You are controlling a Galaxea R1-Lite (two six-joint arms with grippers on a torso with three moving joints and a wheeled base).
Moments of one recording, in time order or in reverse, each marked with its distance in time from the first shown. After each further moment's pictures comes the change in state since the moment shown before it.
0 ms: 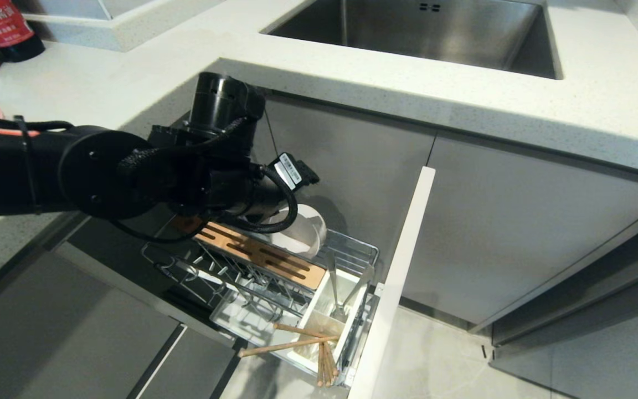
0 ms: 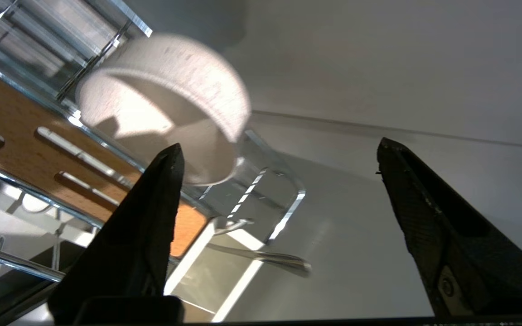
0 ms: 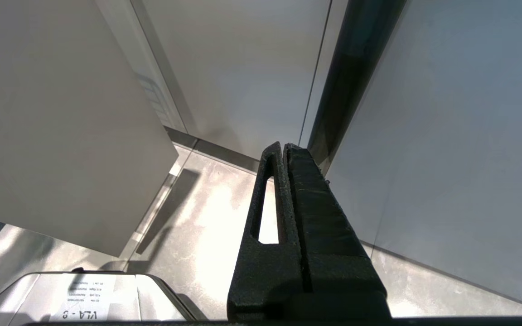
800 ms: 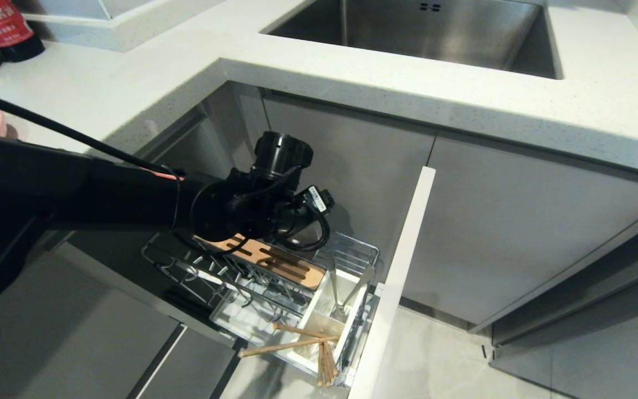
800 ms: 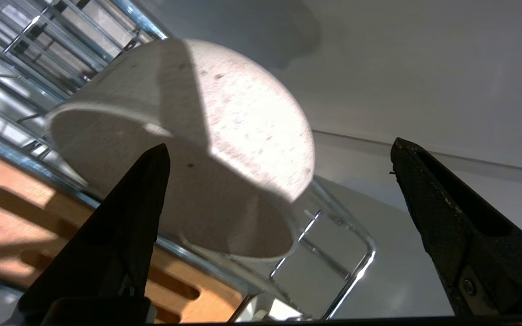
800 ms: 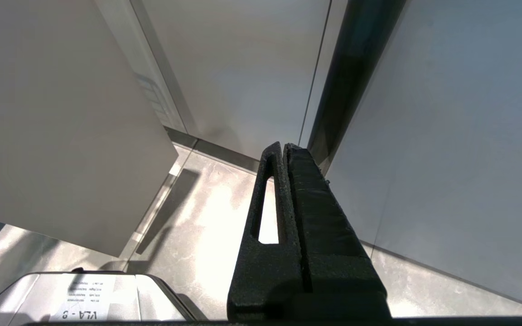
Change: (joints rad) left arm 0.012 0.215 -0.037 -0.125 0.075 0.051; right arm 0.000 0.000 0.000 0.000 0.000 0.000
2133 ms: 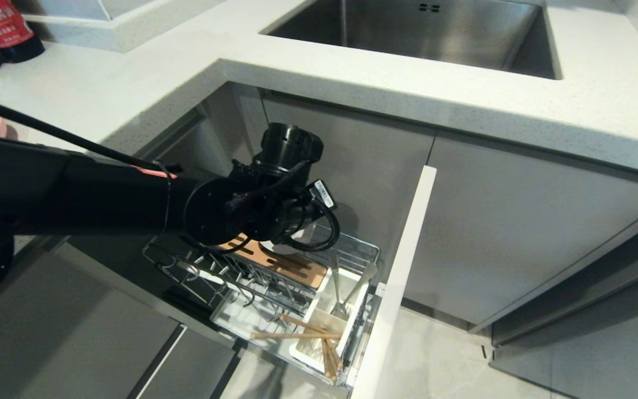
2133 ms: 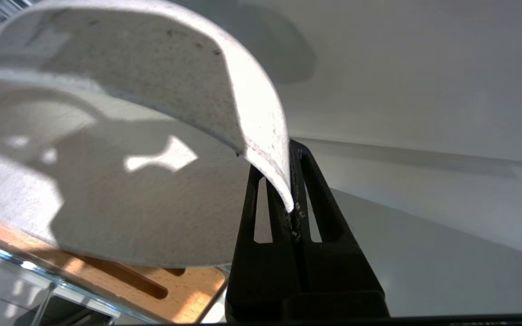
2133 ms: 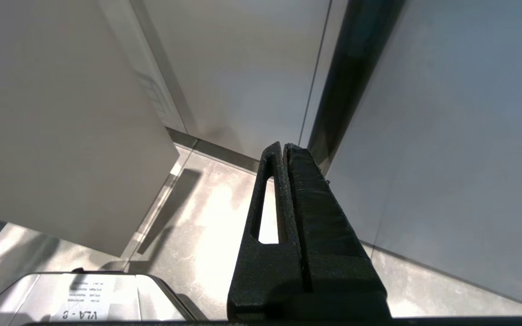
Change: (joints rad) left arm -0.063 -0.045 0.005 0.001 0.106 0.003; right arm 0.000 0.000 0.000 0.000 0.000 0.000
